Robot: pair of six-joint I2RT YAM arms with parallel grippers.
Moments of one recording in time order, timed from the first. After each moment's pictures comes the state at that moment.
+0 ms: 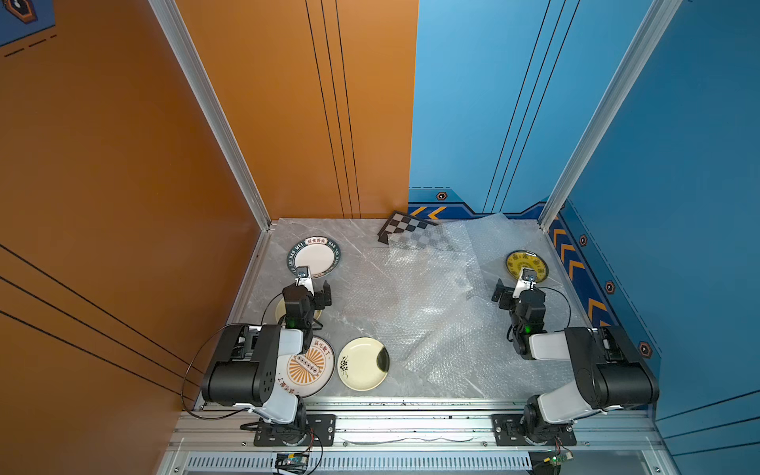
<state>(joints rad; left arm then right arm) -0.01 1.55 0.39 0.81 -0.12 -0.02 0.04 1.53 0.33 0.91 0.28 0.08</state>
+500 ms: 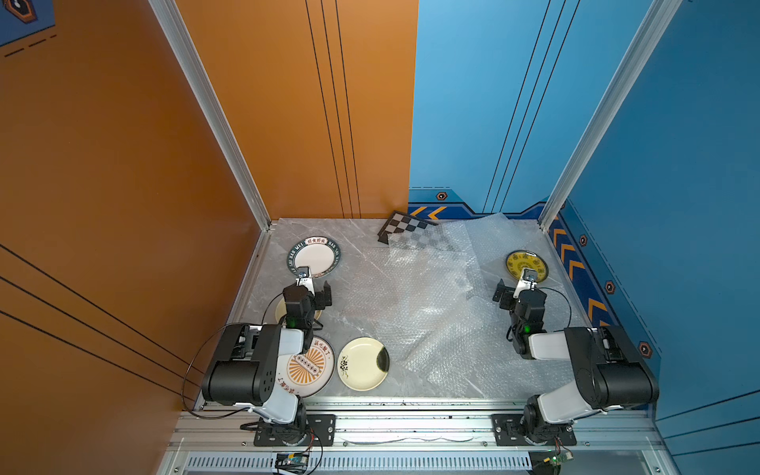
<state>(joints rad) -0.01 1.55 0.39 0.81 -0.13 -0.01 0.04 1.53 0.33 0.90 0.31 0.09</state>
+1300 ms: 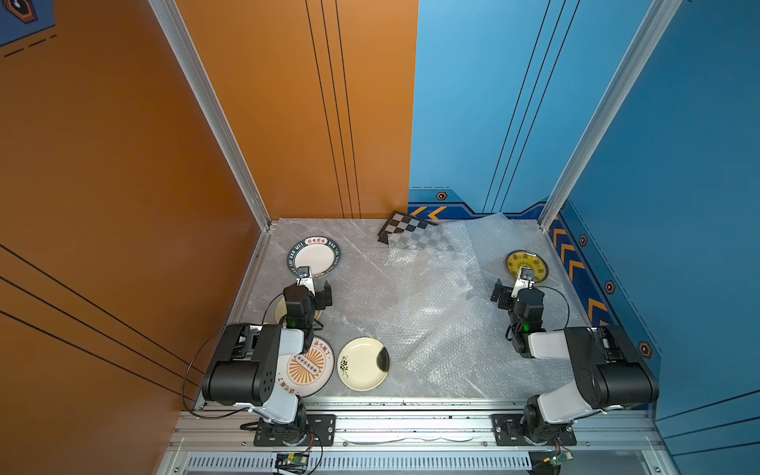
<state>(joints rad) -0.02 1.55 0.39 0.81 -0.13 -0.01 0.05 1.53 0.35 0.87 0.28 0.08</state>
